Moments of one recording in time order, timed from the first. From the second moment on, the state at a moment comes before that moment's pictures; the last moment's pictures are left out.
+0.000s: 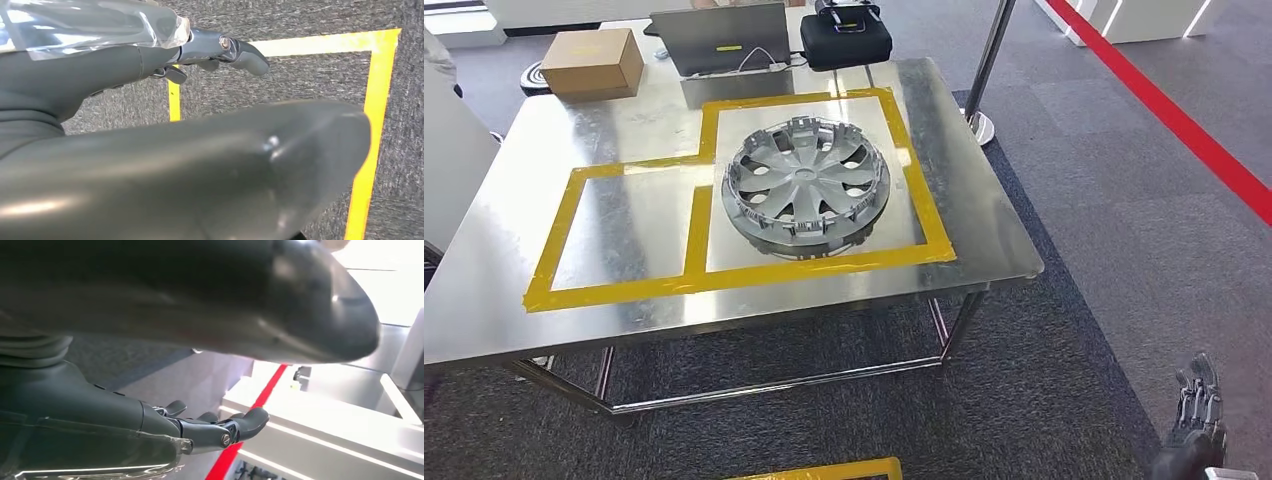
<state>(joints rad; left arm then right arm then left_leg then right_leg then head) -0.07 -0.05 1.27 -0.21 -1.10 -0.14 -0.33 0.21 0.06 -0.47 -1.58 0.15 0.04 -0.70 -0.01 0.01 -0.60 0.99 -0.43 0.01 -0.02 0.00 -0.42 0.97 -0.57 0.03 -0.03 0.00</state>
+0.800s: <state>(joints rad) -0.07 -0.06 1.28 -0.22 -1.08 -0.12 -0.40 0.01 0.02 -0.58 -0.32 0.49 -0.24 -0.44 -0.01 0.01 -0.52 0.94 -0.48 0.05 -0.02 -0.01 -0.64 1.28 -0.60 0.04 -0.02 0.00</state>
